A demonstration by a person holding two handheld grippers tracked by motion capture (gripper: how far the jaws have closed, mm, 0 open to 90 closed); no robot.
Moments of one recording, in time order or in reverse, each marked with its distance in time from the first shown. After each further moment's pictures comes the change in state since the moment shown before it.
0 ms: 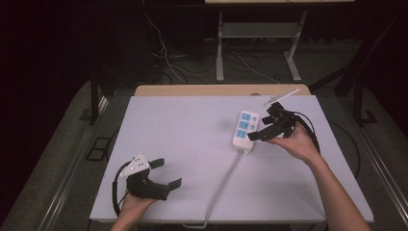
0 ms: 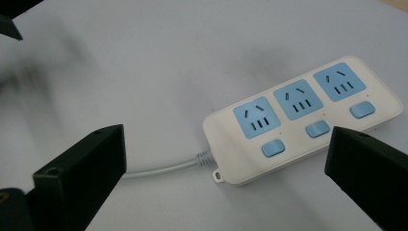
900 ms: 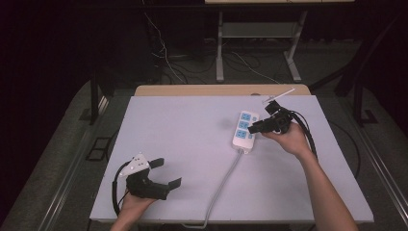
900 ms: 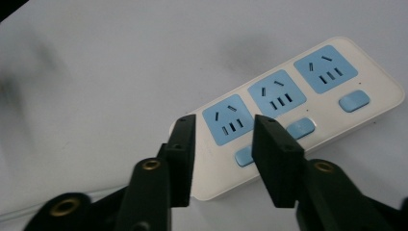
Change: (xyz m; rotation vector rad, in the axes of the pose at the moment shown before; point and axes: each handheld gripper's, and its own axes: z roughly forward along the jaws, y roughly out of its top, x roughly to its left) left arm 0.001 0.000 0.000 0.002 0.002 0.002; right arm -0.033 -0.002 0.028 0.015 0.022 0.082
